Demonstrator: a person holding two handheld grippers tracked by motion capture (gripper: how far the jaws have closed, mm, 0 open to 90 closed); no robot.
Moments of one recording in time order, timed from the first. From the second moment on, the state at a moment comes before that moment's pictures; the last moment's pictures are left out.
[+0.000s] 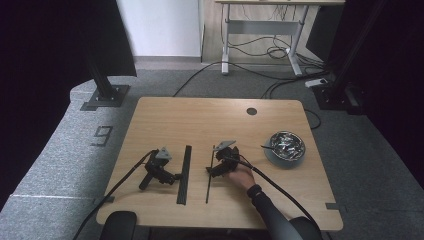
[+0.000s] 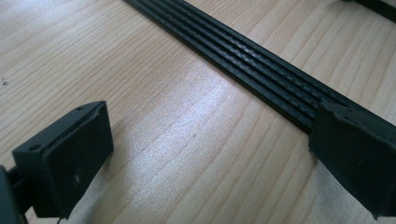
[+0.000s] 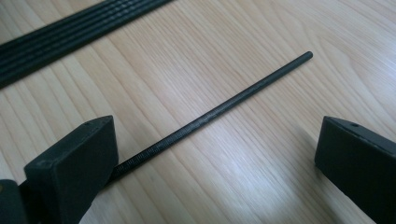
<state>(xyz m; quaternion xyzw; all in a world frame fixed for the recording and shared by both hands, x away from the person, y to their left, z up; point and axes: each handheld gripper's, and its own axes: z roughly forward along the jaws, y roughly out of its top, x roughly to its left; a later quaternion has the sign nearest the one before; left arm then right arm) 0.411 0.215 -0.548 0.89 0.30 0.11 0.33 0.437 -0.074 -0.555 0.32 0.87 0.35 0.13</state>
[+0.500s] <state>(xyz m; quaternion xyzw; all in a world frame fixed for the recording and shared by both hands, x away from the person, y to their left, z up) 0.411 0.214 -0.548 0.89 0.30 0.11 0.33 0.424 -0.112 -0.556 0.35 0.86 0.35 0.14</state>
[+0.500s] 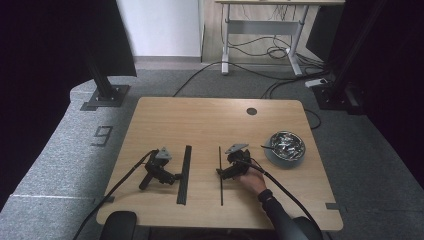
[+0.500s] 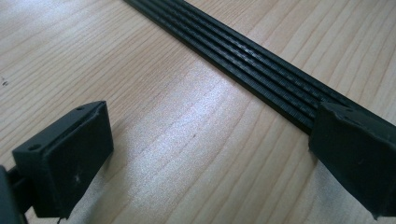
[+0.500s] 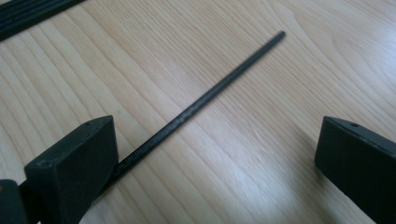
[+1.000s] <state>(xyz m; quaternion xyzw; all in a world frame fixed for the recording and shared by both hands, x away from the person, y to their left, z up) 0.411 0.215 -0.548 0.89 0.30 0.11 0.33 0.415 -0.145 -0.549 0.36 0.85 0.35 0.14</state>
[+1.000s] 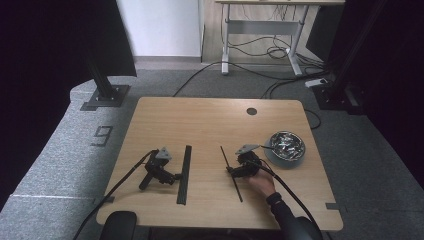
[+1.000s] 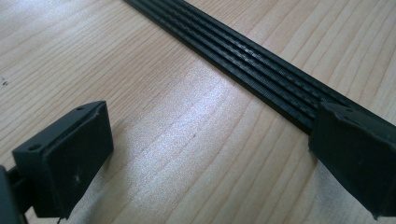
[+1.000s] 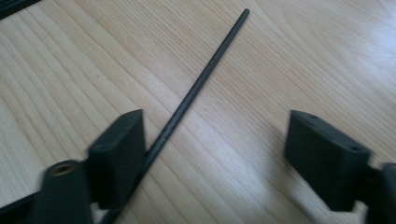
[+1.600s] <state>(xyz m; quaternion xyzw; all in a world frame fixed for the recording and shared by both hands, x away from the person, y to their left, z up) 0.411 0.215 -0.548 0.89 0.30 0.11 0.33 0.400 -0.173 -0.541 0.37 0.86 0.33 0.15</state>
